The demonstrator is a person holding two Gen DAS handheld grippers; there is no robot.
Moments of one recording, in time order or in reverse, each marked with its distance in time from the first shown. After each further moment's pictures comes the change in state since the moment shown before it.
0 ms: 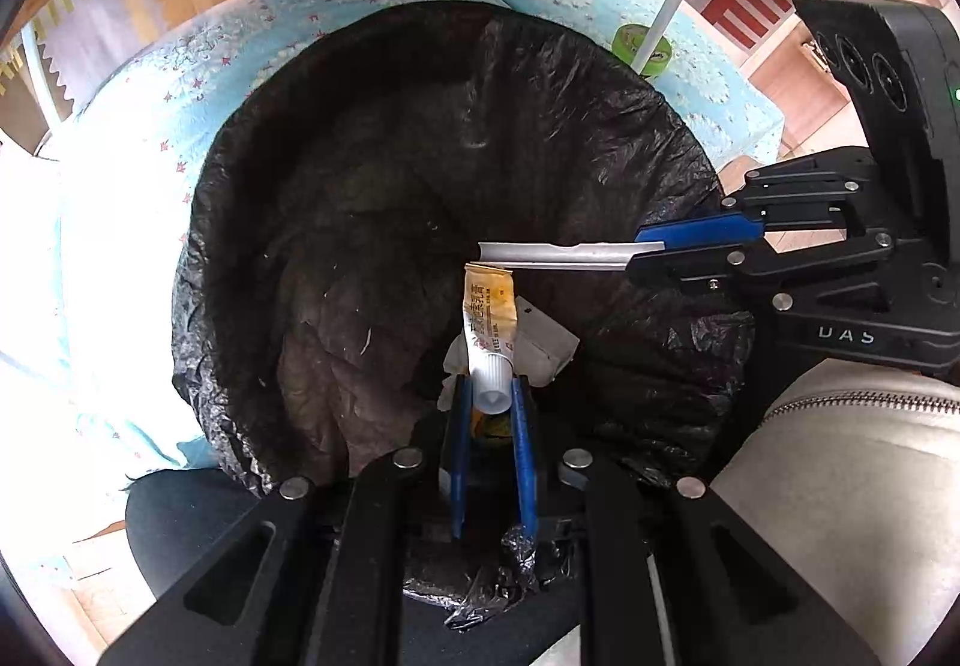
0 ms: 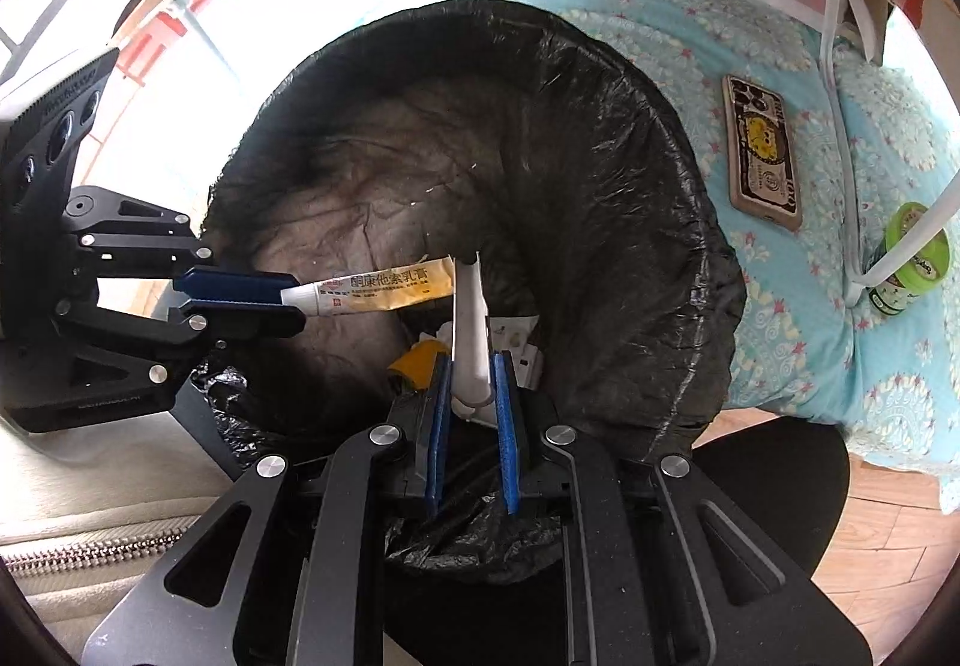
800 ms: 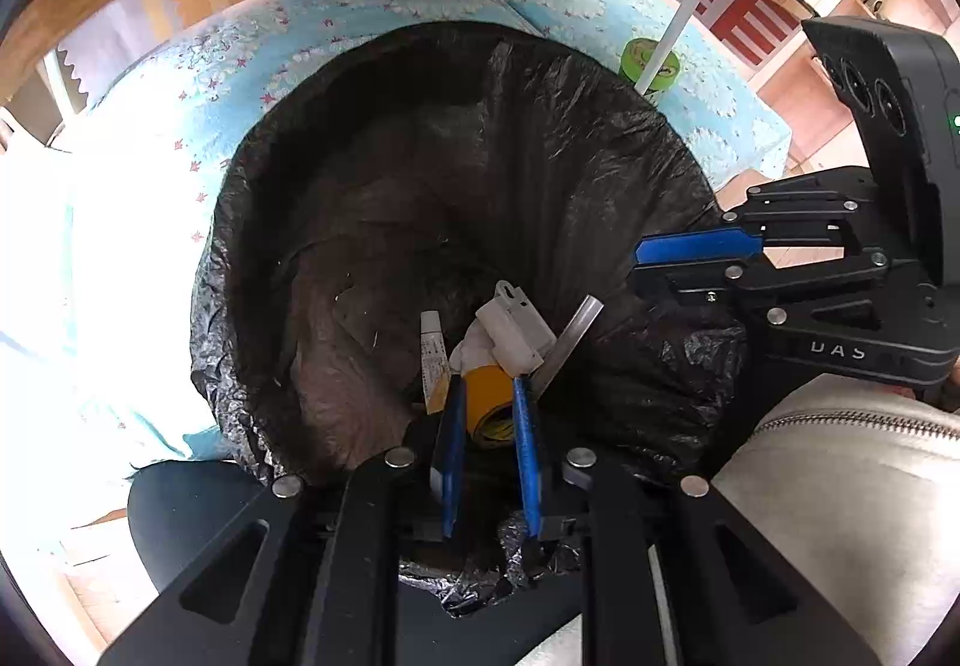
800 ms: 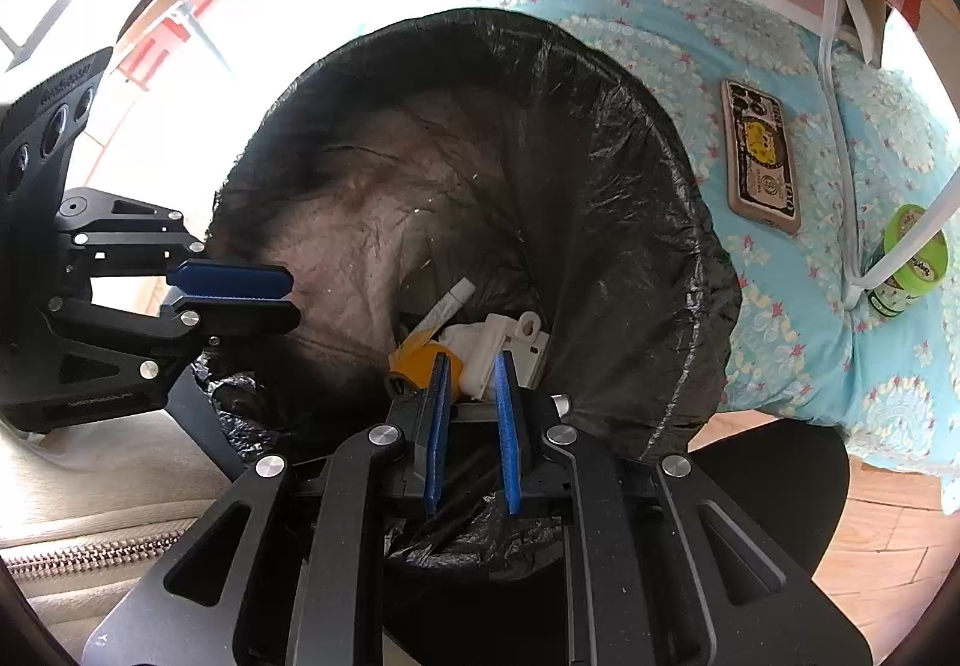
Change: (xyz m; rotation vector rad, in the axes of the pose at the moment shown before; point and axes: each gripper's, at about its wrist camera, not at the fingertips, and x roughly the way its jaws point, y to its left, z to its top) left arm -0.010 -0.002 0.003 -0.028 -0.021 0.006; right arm -0.008 0.001 0.001 0.004 -0.027 0.004
